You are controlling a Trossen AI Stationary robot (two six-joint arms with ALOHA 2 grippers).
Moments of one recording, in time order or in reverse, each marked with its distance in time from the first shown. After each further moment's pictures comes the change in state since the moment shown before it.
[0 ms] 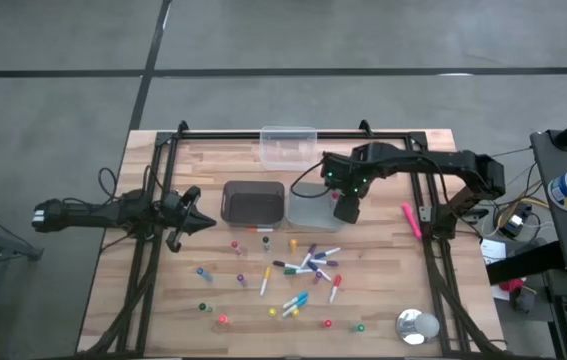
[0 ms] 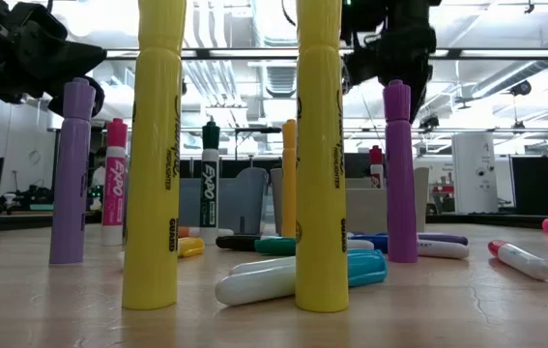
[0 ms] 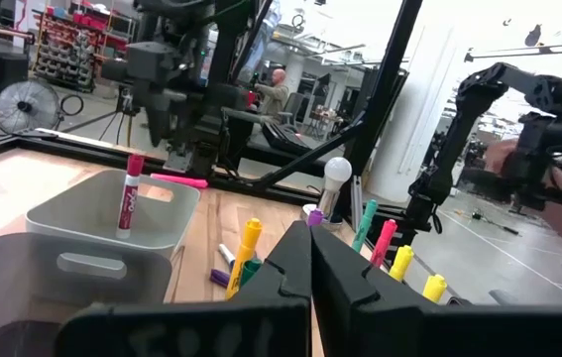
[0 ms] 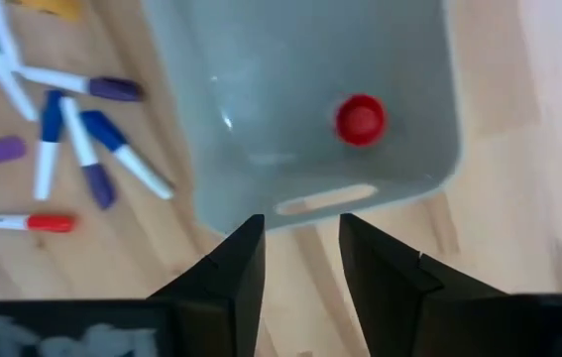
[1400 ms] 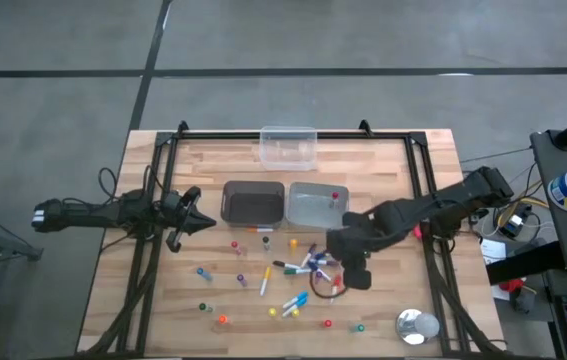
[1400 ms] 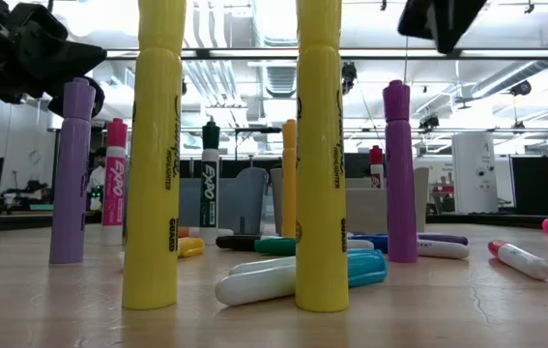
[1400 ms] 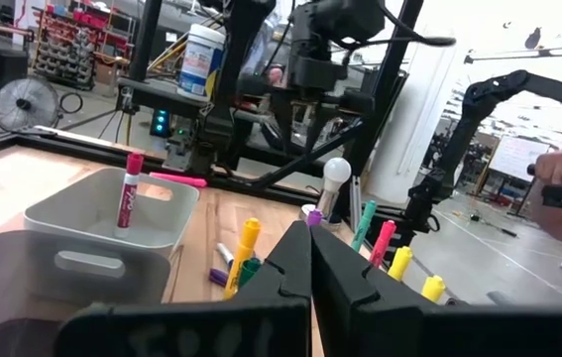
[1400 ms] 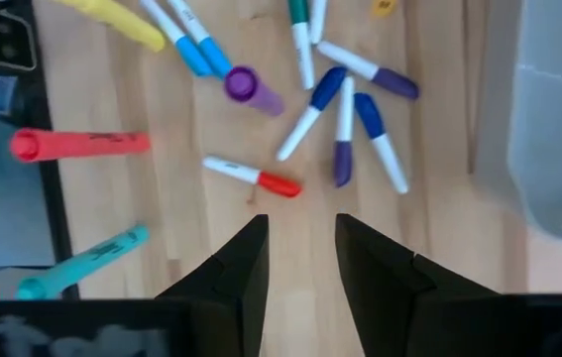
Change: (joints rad) left arm 0.000 0.000 0.000 0.000 0.000 -0.017; right arm 0.552 0.000 0.095 0.074 0.026 0.287
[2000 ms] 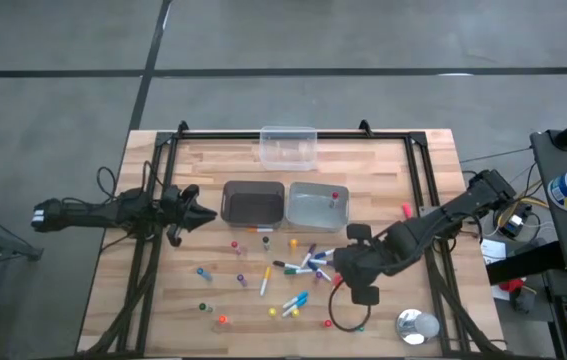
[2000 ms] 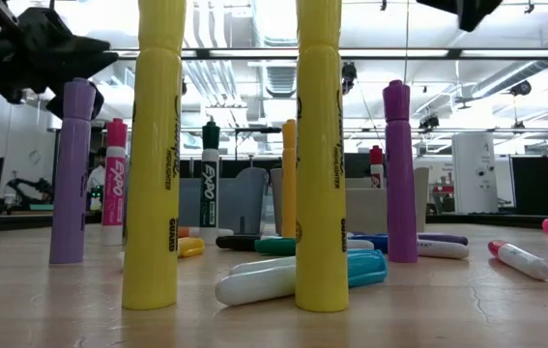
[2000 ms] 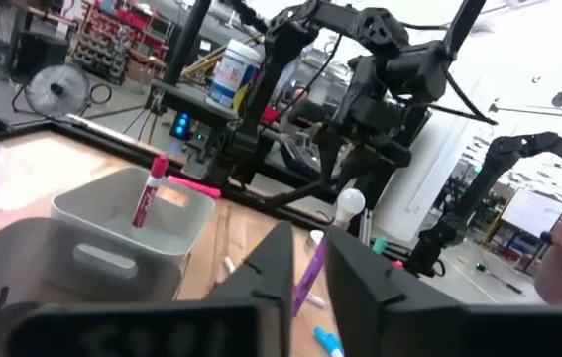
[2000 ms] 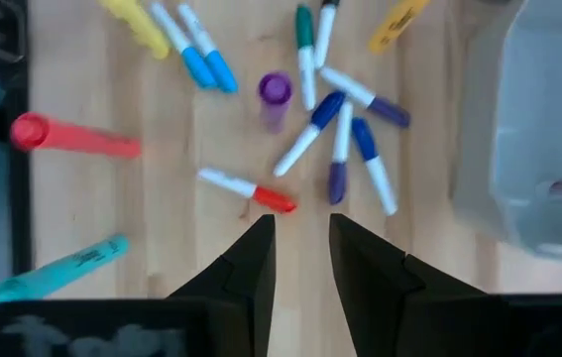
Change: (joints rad) left arm 0.000 0.008 0.026 0.008 -0.093 -0.129; right arm 0.141 0.000 -0.001 0.025 0.200 0.021
